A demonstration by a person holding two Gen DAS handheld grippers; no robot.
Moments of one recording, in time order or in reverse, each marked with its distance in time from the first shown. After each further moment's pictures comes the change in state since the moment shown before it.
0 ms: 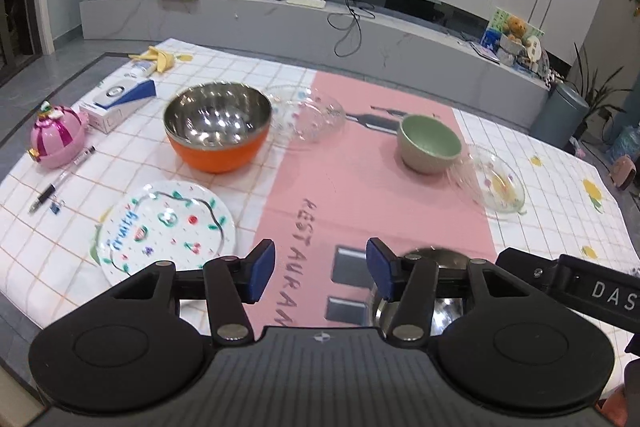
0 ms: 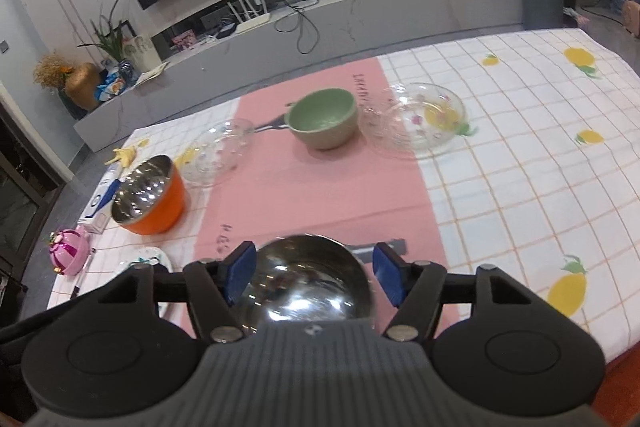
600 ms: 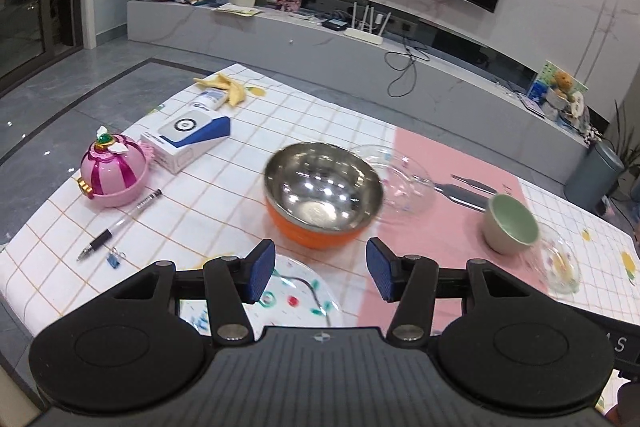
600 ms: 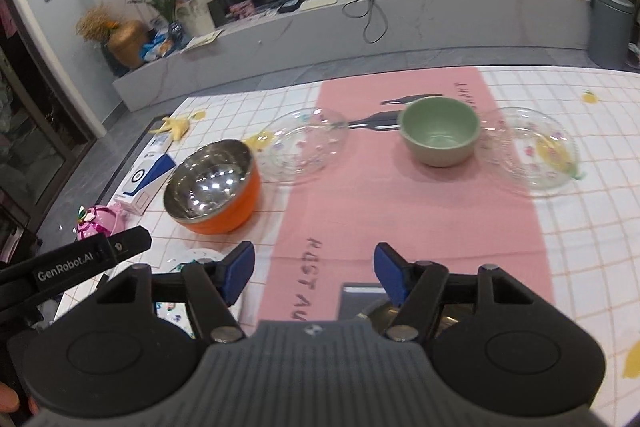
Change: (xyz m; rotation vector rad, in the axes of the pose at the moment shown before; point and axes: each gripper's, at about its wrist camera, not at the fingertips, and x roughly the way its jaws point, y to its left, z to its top) left arm 0.017 0.097 0.051 -0.119 -0.074 0.066; right arm 0.063 0.099 0.024 -0.149 0.061 0.090
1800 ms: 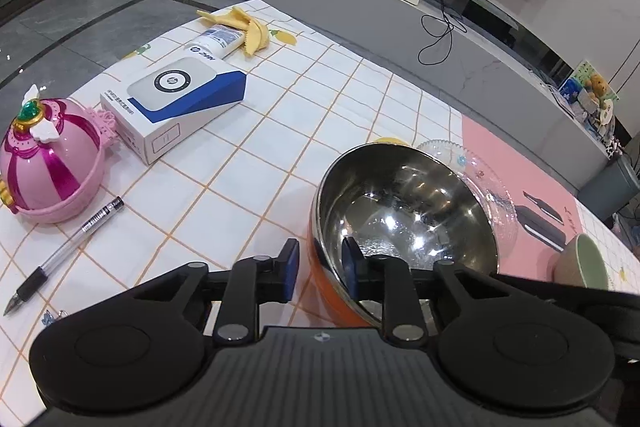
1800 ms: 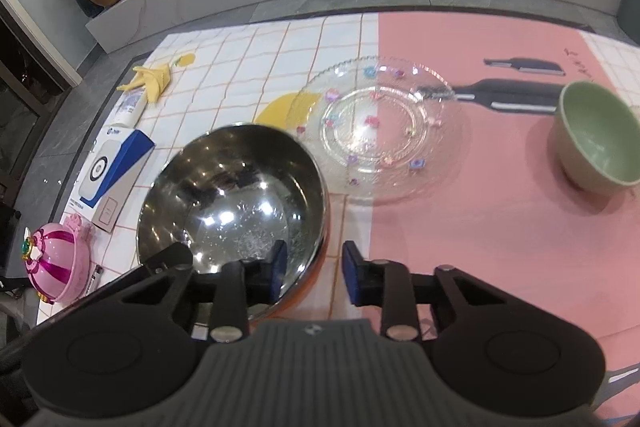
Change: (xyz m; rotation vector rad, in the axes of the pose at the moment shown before) left arm 0.136 0.057 0.038 -0.121 0.162 -0.029; right arm 0.186 0.074 0.059 0.007 0.232 -0.052
